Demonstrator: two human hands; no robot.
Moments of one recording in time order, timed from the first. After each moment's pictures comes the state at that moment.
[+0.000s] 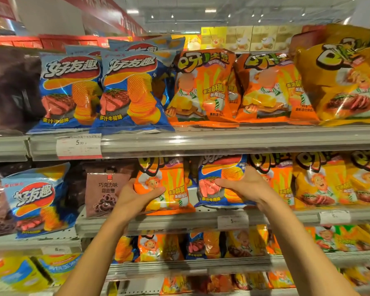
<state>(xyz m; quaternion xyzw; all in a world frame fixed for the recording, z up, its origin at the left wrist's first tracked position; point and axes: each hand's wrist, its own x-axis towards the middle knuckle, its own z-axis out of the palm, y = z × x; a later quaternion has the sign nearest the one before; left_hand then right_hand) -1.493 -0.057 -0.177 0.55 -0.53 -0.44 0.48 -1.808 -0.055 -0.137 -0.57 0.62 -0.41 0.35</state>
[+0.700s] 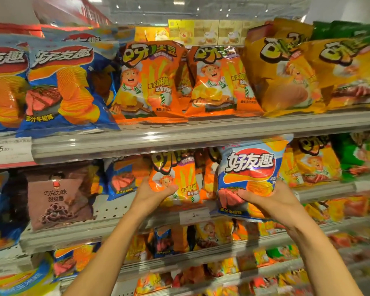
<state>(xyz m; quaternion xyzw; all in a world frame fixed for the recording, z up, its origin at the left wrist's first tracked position) -1.624 -0.081 -0.193 0.54 -0.60 -0.45 0.39 -1.926 0.041 -0.155 -0.54 0.59 -0.51 0.32</state>
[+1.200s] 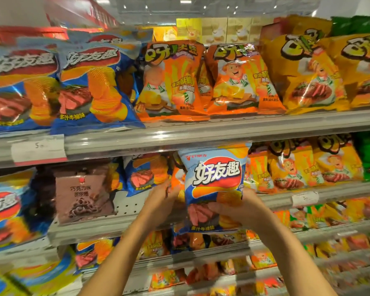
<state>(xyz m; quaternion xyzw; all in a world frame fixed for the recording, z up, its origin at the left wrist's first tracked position) -1.598 -0.054 -0.185 0.49 -0.71 -0.37 0.34 -1.826 0.022 -0.170 -0.61 0.51 -0.46 0.40</state>
